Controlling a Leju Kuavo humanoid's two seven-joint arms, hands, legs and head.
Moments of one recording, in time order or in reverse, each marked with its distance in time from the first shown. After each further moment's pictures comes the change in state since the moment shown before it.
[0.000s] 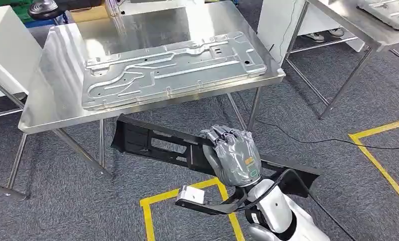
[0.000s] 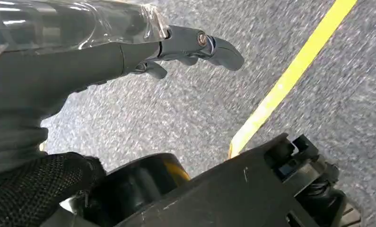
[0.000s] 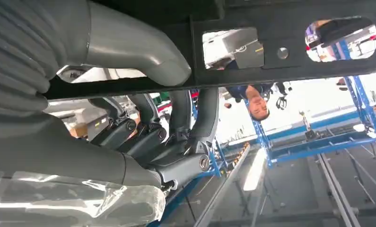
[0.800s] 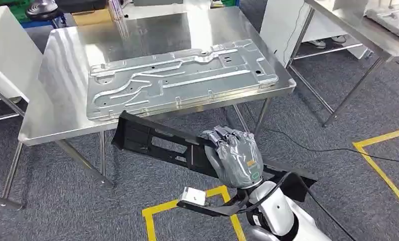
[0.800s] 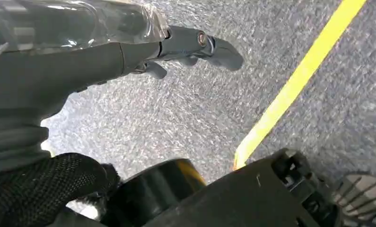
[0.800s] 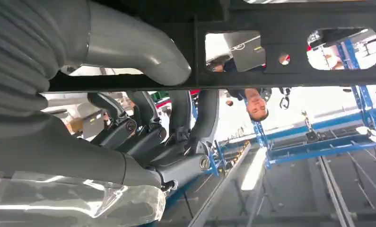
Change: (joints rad) left arm 0.011 0.003 0.001 0.000 -0.008 -0.027 0.013; right arm 0.013 -0.010 -0.005 -0.017 0.021 0.003 0.009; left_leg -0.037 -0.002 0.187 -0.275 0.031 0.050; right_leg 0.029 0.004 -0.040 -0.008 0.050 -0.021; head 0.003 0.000
